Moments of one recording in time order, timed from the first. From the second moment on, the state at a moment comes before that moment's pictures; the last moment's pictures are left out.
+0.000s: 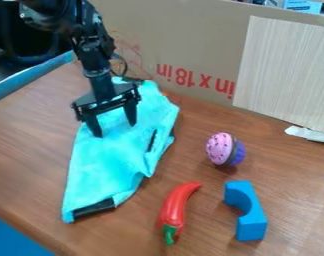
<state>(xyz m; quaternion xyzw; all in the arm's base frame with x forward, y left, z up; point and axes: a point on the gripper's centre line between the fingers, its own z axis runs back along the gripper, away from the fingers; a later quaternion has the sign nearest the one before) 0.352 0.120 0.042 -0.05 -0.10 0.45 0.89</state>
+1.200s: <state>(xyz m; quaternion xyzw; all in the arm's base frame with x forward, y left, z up) 0.312 0.094 0.038 -0.05 -0.09 0.39 0.91</state>
